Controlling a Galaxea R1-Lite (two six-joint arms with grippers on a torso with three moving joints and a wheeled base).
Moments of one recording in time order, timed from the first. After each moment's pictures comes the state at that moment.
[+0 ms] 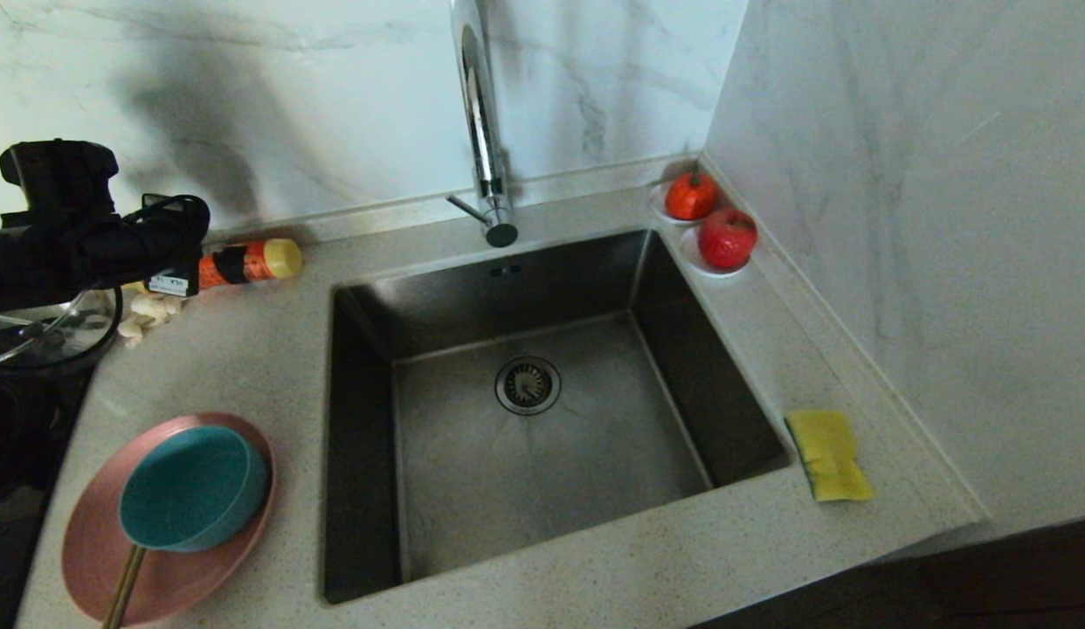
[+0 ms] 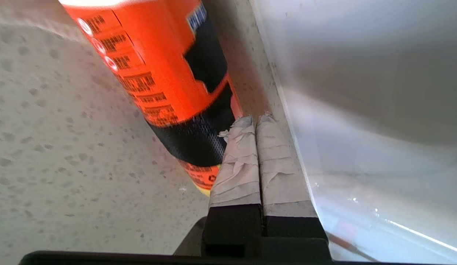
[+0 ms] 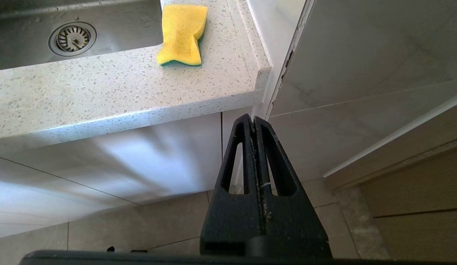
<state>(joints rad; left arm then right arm) 0.29 2.11 -1.77 -0.14 -0.21 -1.25 -0.01 0.01 0.00 -0.01 -0.01 0.01</state>
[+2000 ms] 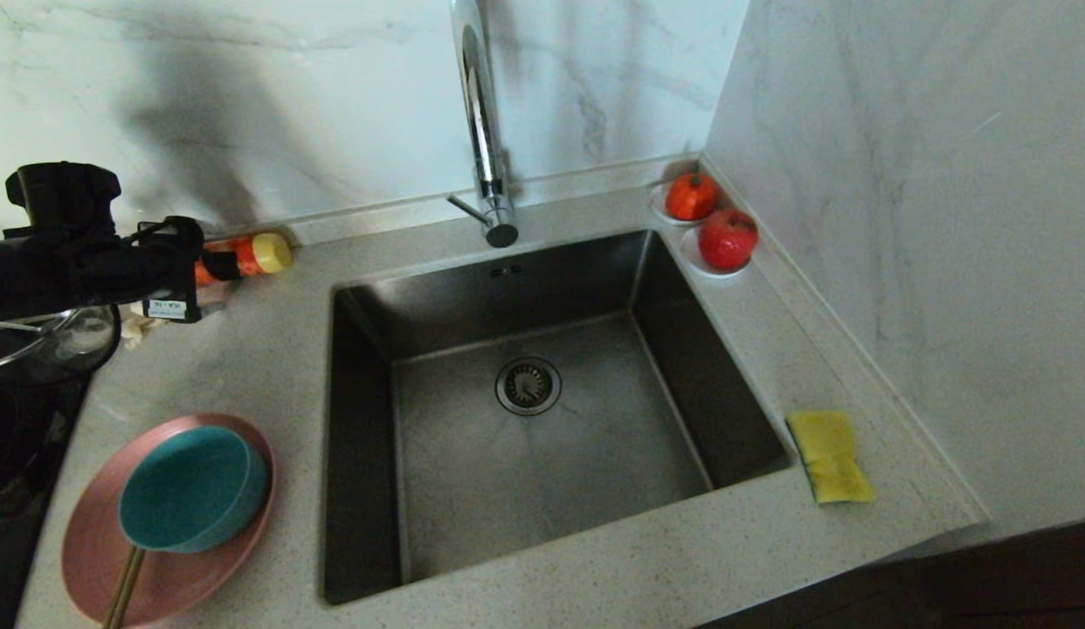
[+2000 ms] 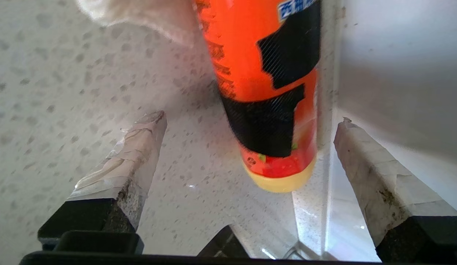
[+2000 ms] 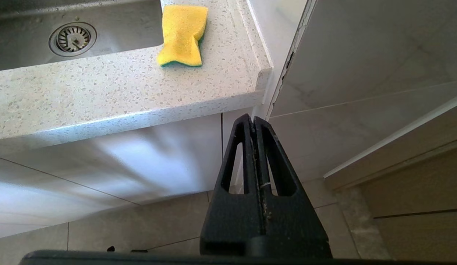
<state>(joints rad) 0.31 2.14 -1.76 -0.07 -0.21 -1.35 -0.01 0.01 0.00 -0.01 -0.01 0.01</state>
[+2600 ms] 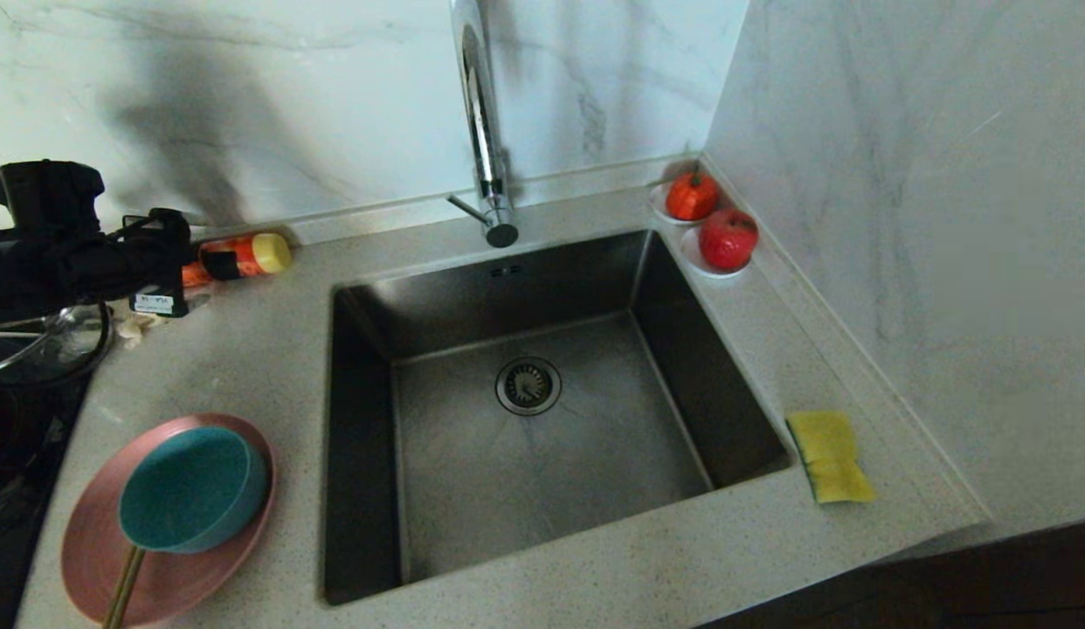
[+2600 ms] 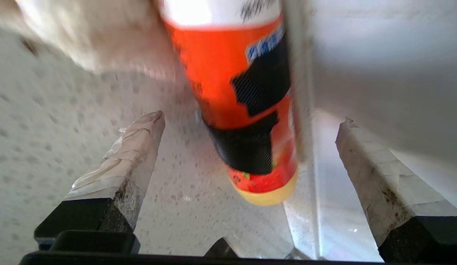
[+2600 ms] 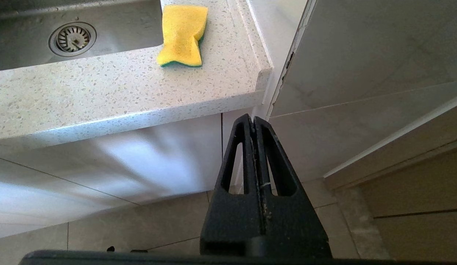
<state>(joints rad) 0.34 2.14 -1.75 -0.13 -0.21 -1.32 -0.01 0.01 0.00 -0.01 -0.01 0.01</state>
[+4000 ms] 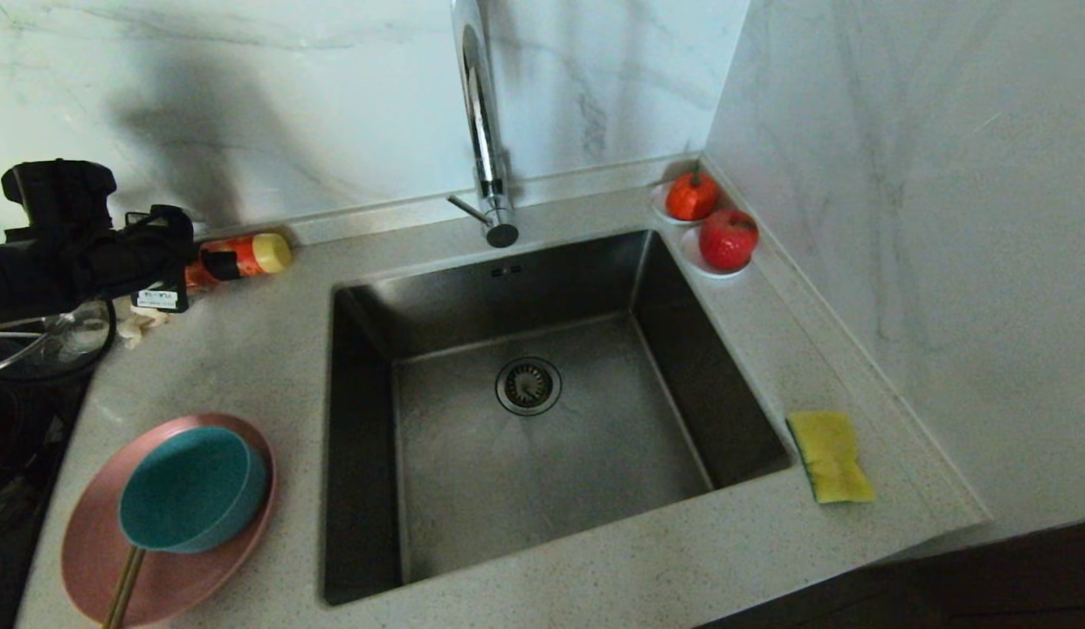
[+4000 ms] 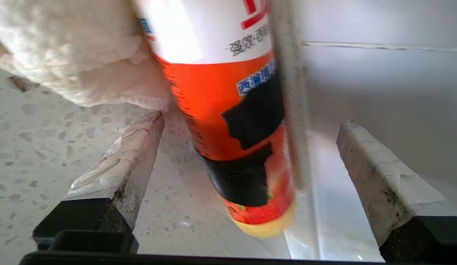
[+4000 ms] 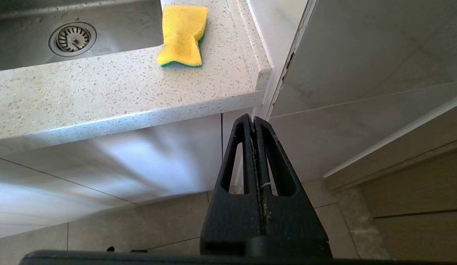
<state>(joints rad) 0.33 2.18 -1.82 -0.13 -0.11 -1.32 -0.01 0.01 0.00 -0.01 -0.01 0.01</state>
